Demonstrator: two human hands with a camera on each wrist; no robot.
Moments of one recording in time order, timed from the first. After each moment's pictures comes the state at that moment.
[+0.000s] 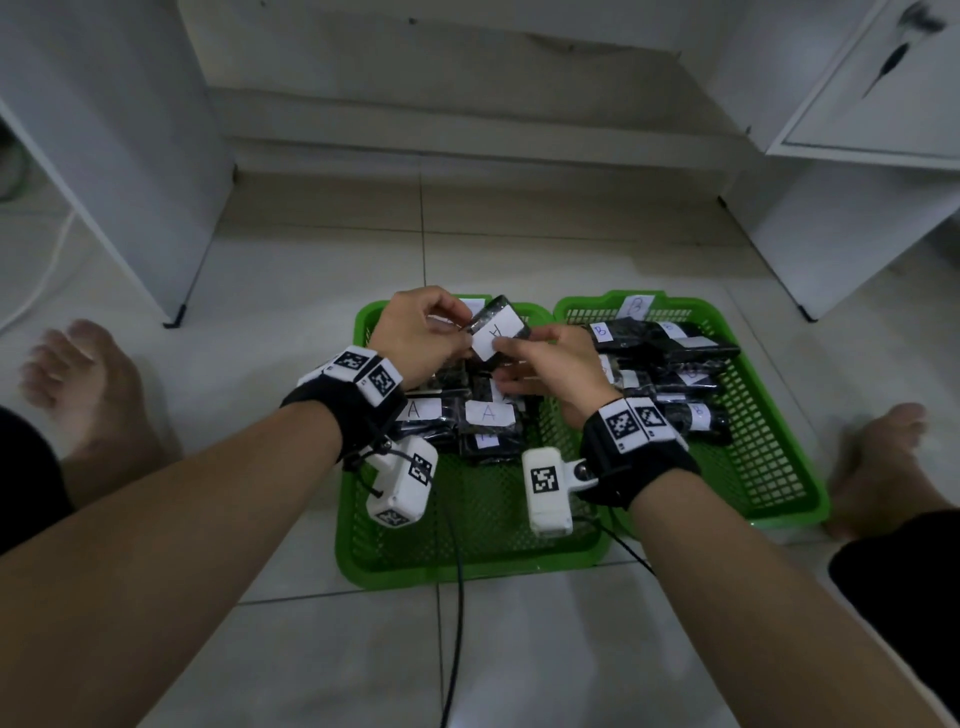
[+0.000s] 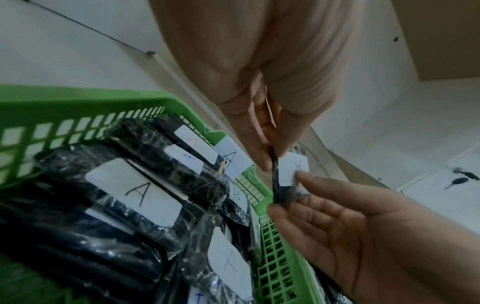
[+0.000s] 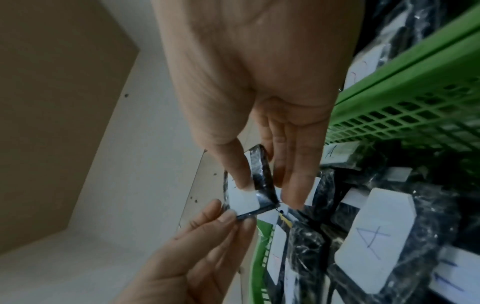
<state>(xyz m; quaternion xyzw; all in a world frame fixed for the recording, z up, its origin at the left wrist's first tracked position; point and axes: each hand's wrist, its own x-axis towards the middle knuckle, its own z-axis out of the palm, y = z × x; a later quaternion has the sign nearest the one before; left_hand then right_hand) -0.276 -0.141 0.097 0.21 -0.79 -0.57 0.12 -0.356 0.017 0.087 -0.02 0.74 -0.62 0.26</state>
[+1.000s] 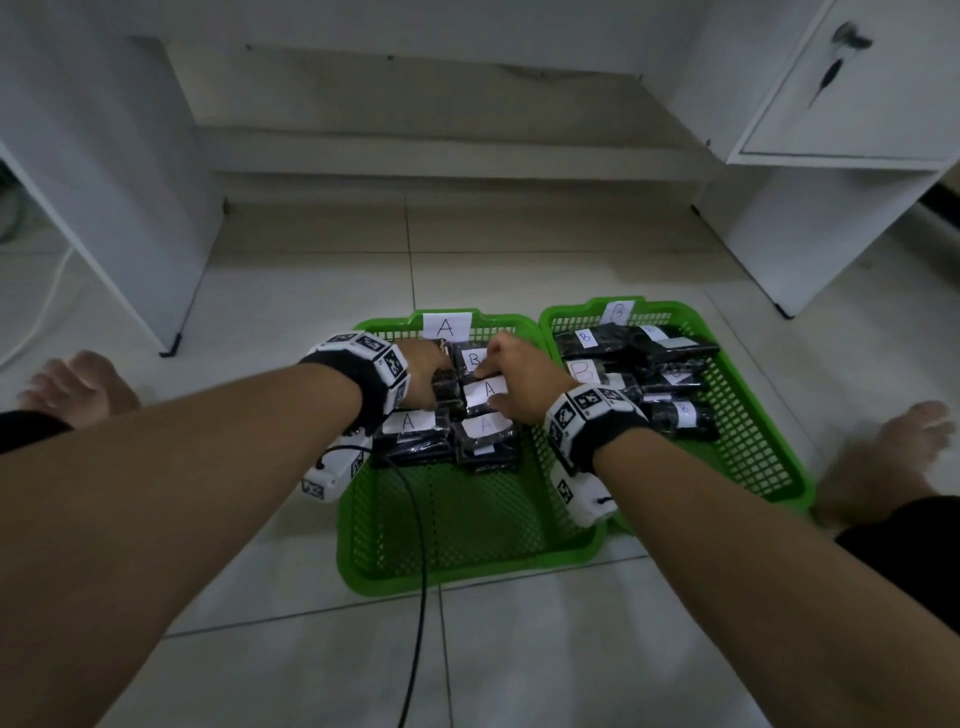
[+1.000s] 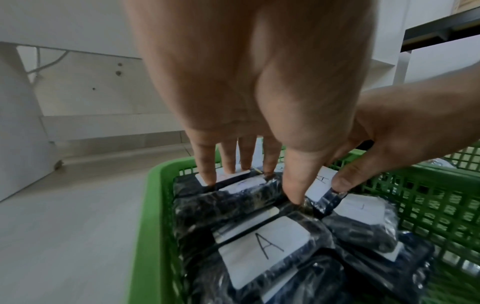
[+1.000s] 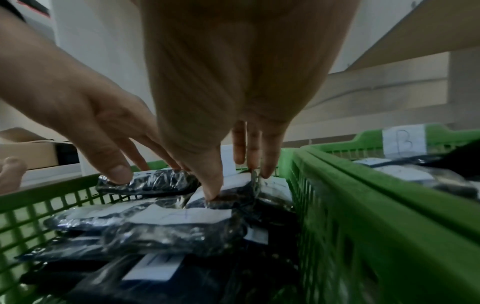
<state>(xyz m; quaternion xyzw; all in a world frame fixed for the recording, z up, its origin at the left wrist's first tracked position) -0.305 -0.162 0.083 -0.02 -0.97 -0.08 -0.21 -0.372 0.015 0.066 -0.39 0.91 -0.09 0.14</state>
